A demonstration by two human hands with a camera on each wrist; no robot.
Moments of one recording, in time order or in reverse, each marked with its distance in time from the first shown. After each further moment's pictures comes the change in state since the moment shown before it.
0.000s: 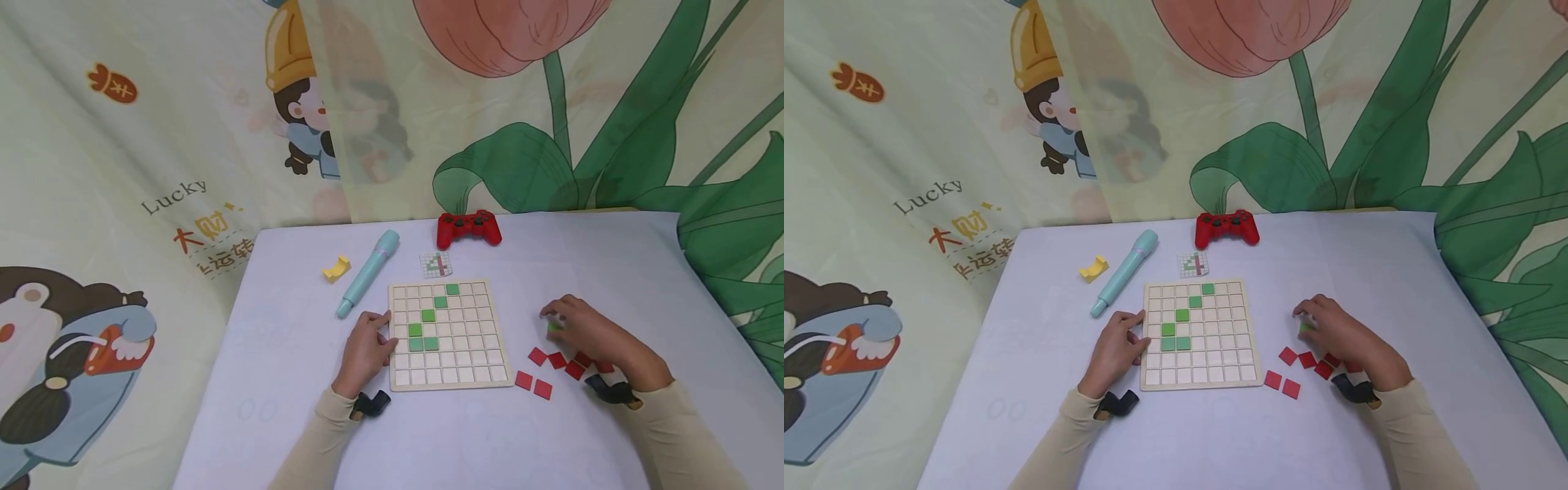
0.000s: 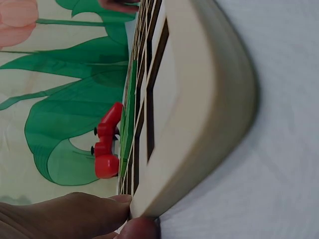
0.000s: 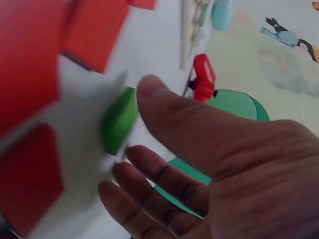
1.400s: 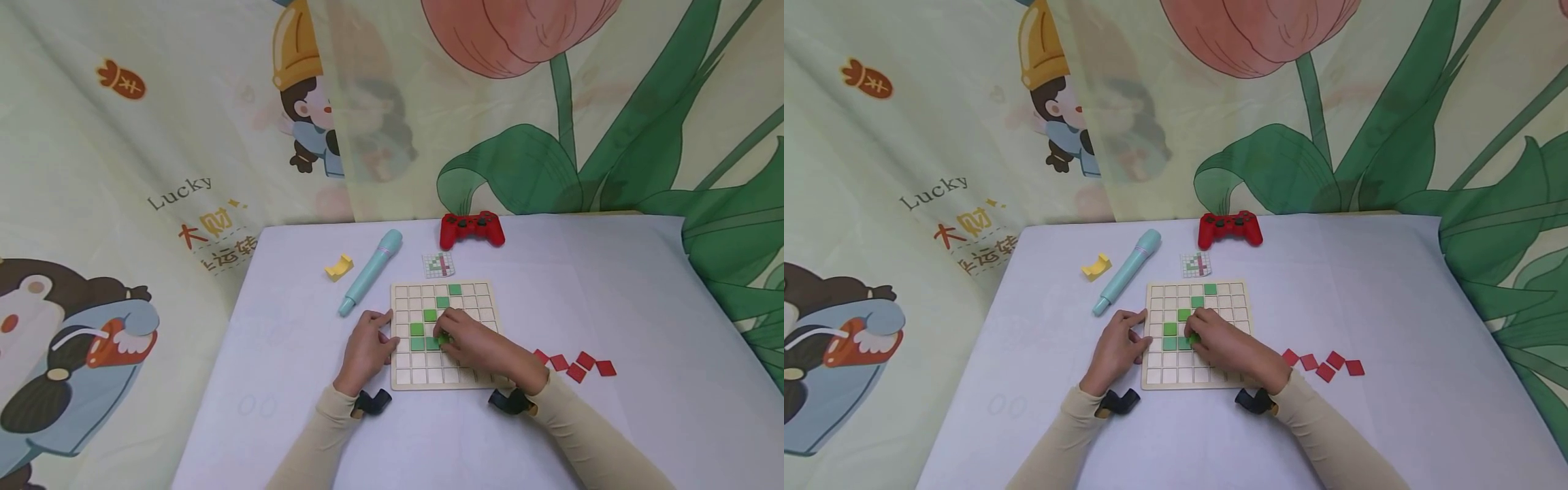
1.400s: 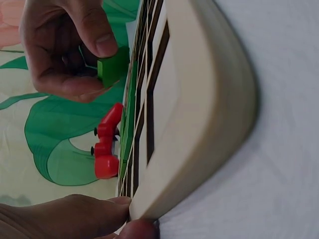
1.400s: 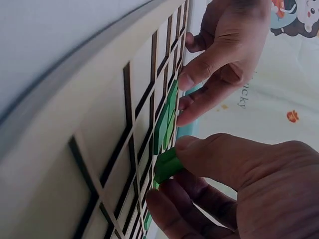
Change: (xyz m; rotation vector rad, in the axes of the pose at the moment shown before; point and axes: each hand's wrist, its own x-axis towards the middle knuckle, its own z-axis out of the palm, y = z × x) left_hand 0.001 -0.003 0.000 -0.013 0.003 -0.002; right_hand 0.036 -0.153 0.071 0.000 0.016 -0.502
